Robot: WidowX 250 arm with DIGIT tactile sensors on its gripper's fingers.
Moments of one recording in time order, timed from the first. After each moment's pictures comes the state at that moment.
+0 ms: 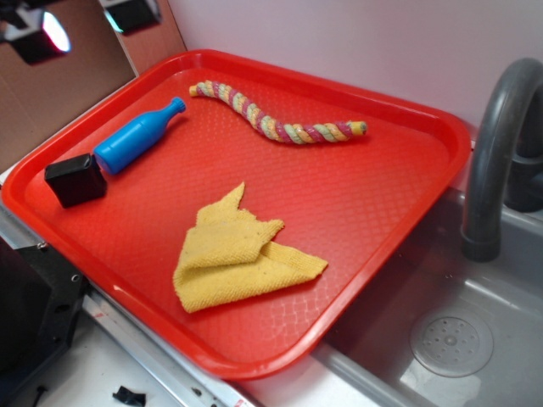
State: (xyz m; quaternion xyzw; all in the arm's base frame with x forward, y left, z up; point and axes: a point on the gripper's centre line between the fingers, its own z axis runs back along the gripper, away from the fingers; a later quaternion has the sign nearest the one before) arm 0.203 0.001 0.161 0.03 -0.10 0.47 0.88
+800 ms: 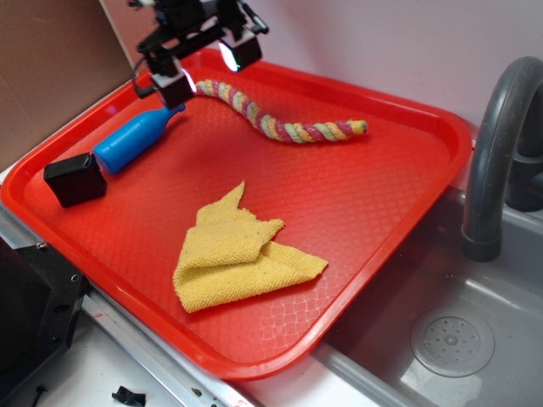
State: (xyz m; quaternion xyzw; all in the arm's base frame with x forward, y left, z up) arm 0.296 0.023 0.063 0.00 -0.06 0.61 0.79
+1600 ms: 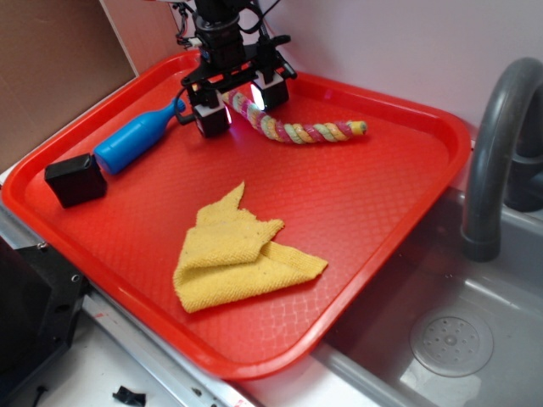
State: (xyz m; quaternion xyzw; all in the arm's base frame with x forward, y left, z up) arm 0.311 0.018 0.017 0.02 -0.02 0.60 0.80
